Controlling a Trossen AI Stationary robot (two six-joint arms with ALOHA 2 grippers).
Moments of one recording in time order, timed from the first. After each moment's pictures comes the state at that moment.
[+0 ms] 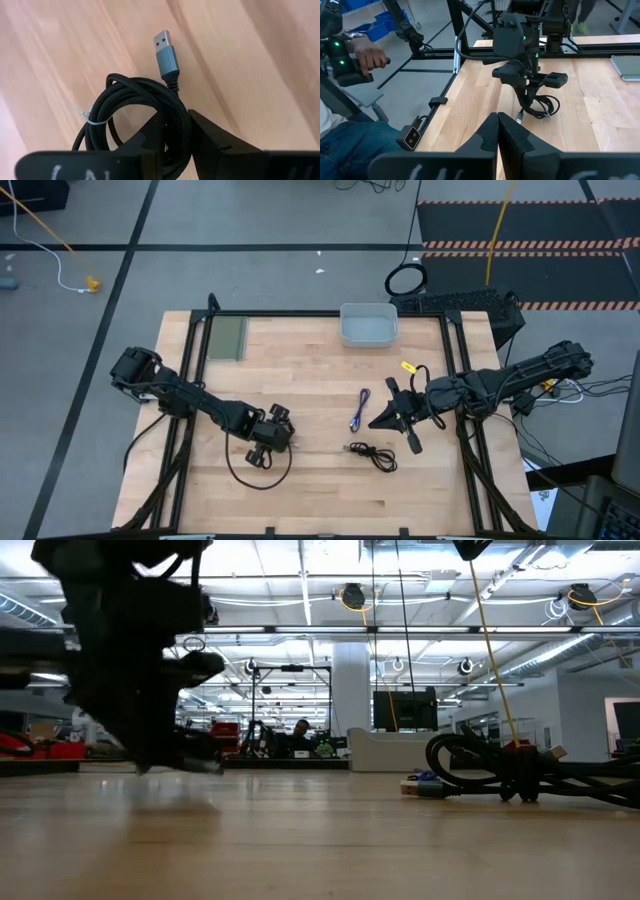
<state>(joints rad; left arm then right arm) -0.36 1.61 0.87 -0.44 -0.12 0.18 0.28 1.00 0.79 -0.11 -0.02 0.19</state>
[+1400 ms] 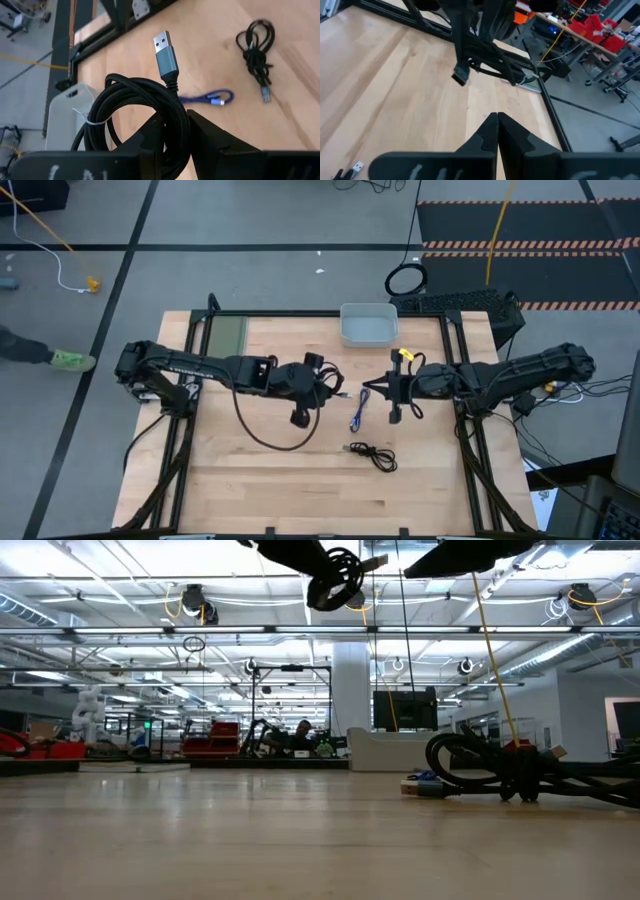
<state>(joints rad) -0.10 1.61 1.41 -0.47 -0.19 0.45 0.15 1.00 0.73 -0.10 0.31 -0.30</state>
